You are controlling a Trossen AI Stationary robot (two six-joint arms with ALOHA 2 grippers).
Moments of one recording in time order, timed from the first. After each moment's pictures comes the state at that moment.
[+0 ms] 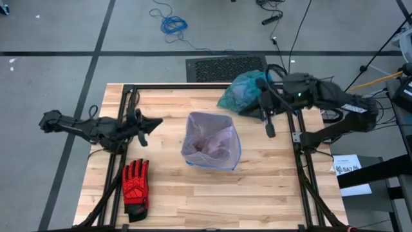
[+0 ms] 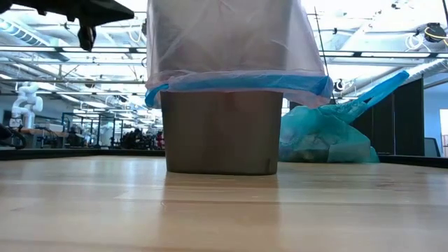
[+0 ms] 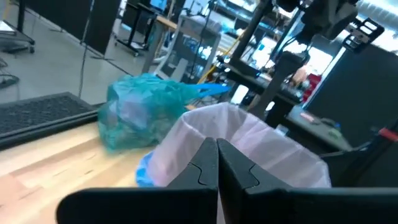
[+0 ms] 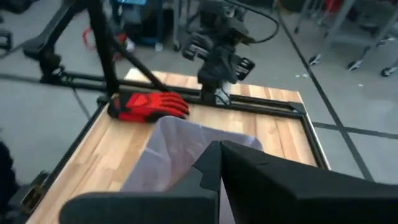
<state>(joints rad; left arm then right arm) -0.23 0.47 0.42 0.04 -0.55 -0.44 -0.03 1.22 1.64 -0.80 -0.09 -0.13</state>
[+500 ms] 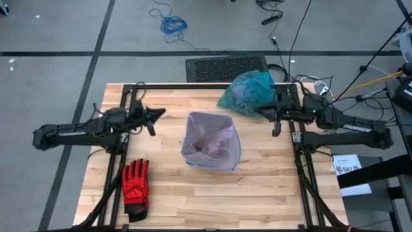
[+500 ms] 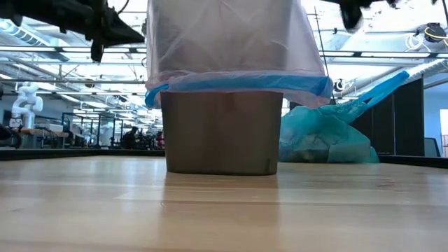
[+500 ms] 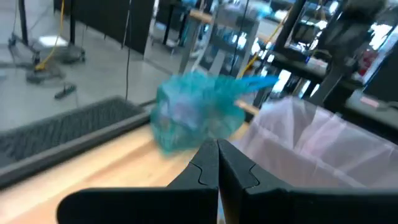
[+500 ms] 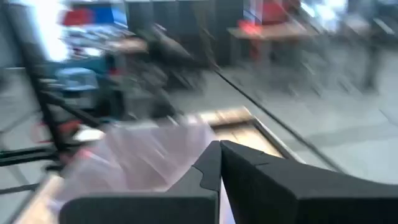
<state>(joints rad) 0.14 0.49 0.42 -0.02 -0.30 -0.34 -0.20 0.65 0.71 -0.08 -0.04 0.07</state>
